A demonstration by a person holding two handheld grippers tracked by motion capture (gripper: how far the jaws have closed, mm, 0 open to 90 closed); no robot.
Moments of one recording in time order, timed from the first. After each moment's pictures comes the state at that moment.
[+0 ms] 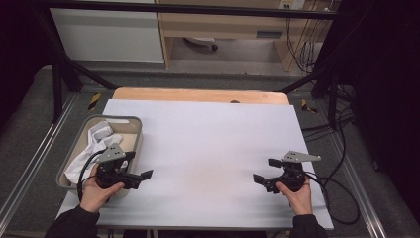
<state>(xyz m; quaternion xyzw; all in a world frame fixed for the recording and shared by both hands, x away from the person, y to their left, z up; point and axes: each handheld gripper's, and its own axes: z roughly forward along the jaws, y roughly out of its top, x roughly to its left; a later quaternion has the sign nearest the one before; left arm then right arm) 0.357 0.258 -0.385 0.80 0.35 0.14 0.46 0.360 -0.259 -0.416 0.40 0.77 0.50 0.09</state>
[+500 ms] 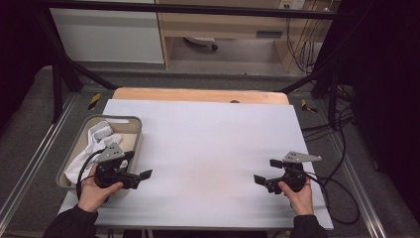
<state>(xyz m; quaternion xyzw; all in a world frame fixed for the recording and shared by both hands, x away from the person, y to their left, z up) 0.357 0.260 -0.384 0.80 0.35 0.14 0.46 0.359 -0.261 -0.417 0.40 0.77 0.49 0.09</state>
